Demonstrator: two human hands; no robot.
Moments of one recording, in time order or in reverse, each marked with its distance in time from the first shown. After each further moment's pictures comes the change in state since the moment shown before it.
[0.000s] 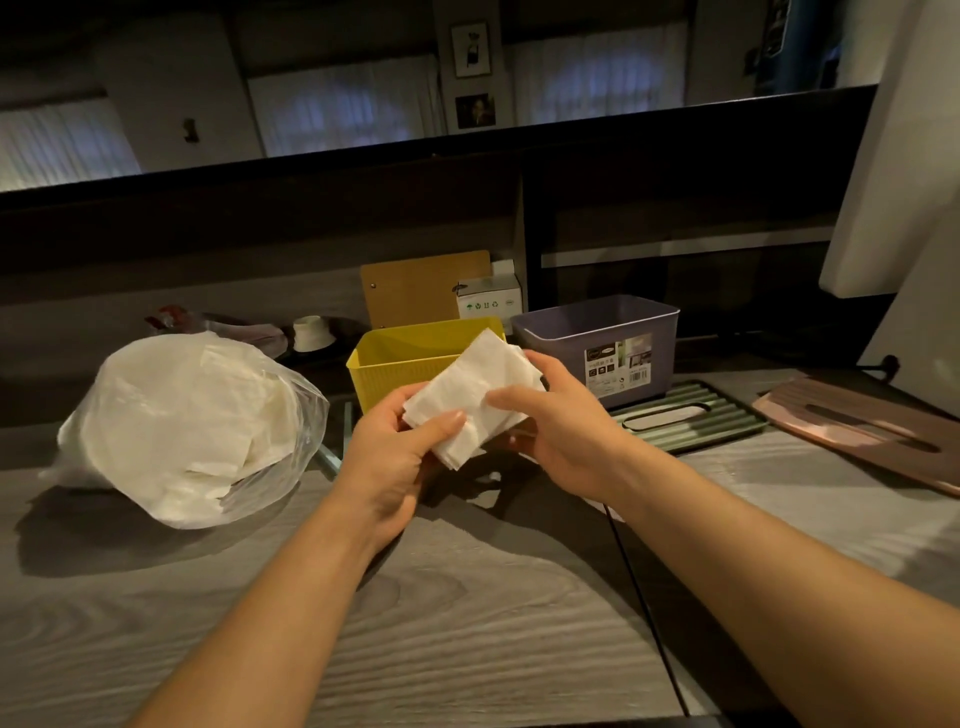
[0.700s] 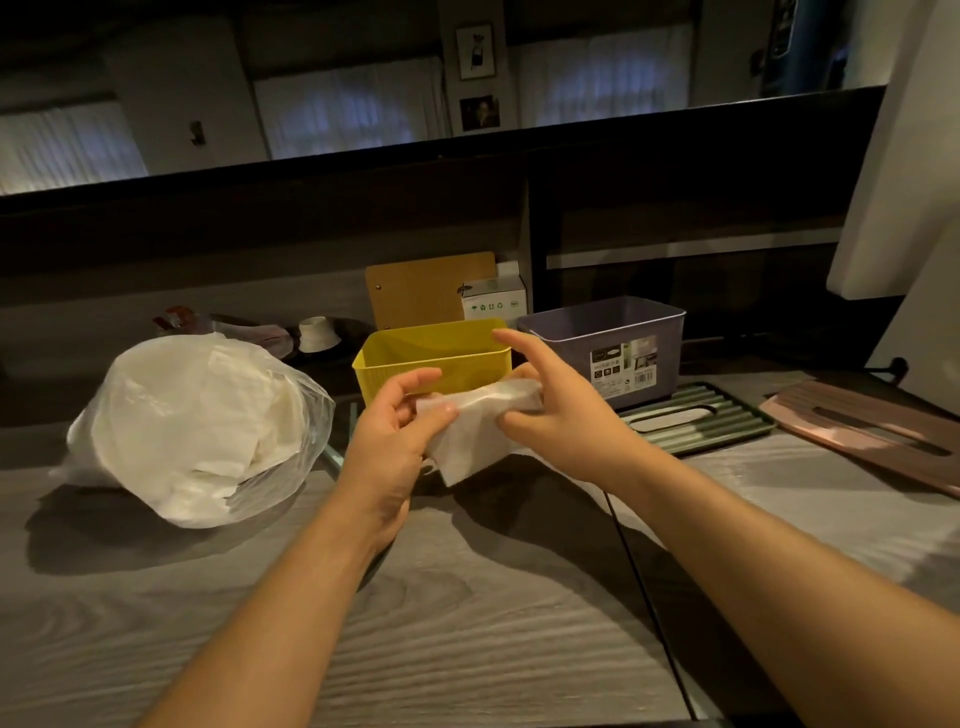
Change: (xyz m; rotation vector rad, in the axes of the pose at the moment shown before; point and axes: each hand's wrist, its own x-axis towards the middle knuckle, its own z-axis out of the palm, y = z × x) left_hand -0.002 0.006 -0.003 0.110 0.022 0.091; right_hand -0.012 -0.011 -0.006 -0.750 -0.067 -0.330
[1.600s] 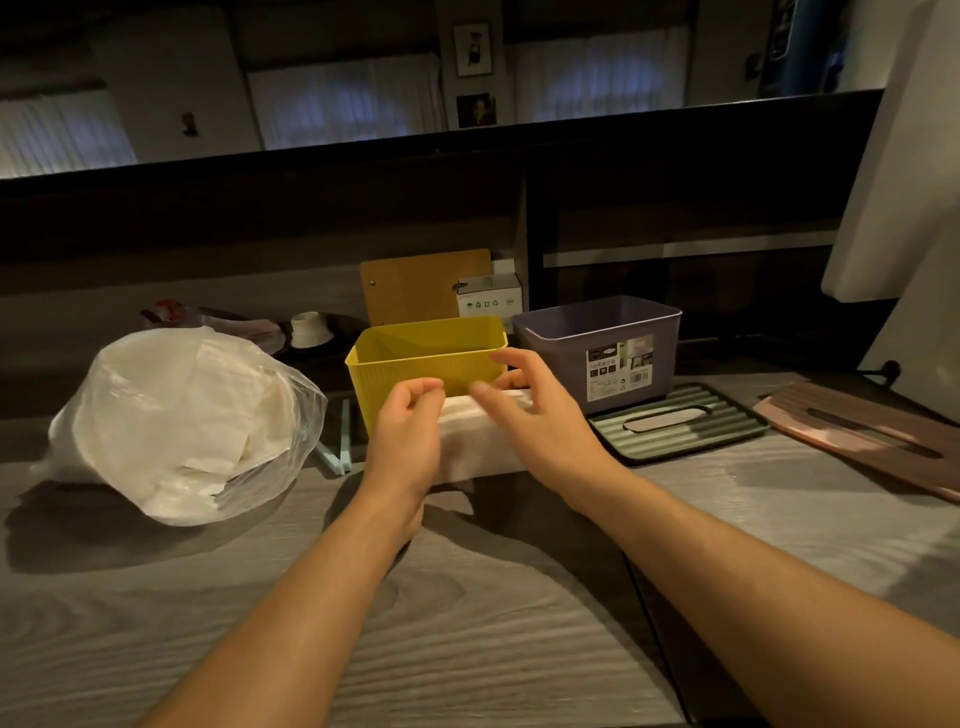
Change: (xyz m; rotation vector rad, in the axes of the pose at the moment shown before) left_hand 0.011 -0.011 0.023 0.120 0.146 0.010; right_hand 0.002 0.005 0.024 0.145 0.163 0.095
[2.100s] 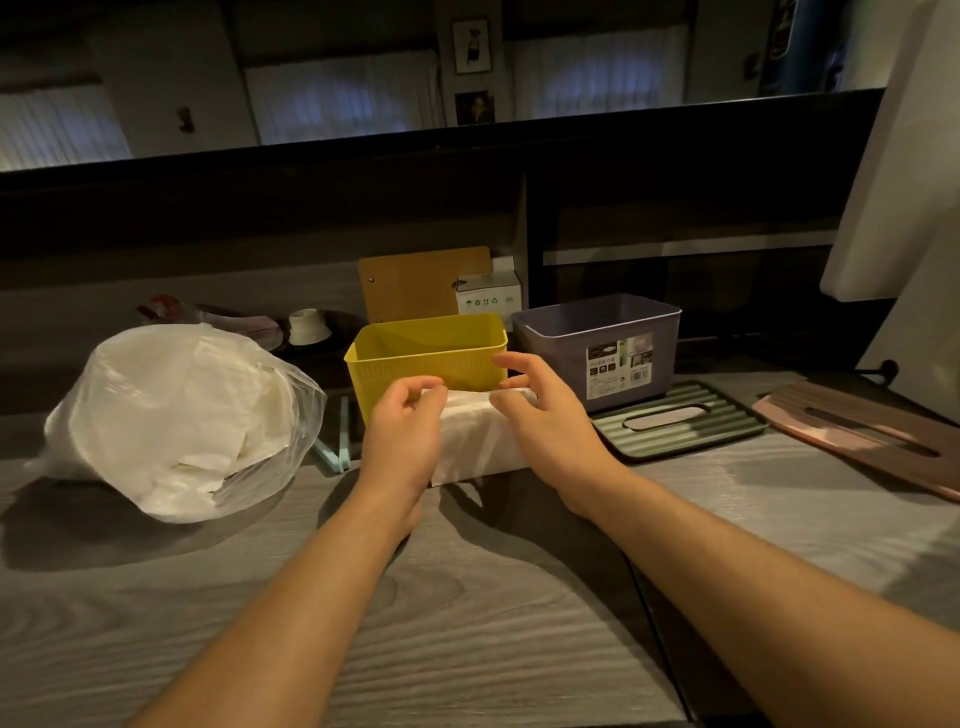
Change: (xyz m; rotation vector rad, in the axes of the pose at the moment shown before) left_hand 0.006 -0.004 0.000 0.033 0.055 0.004; right_hand 0.000 0.004 0.001 0.048 0.033 0.055
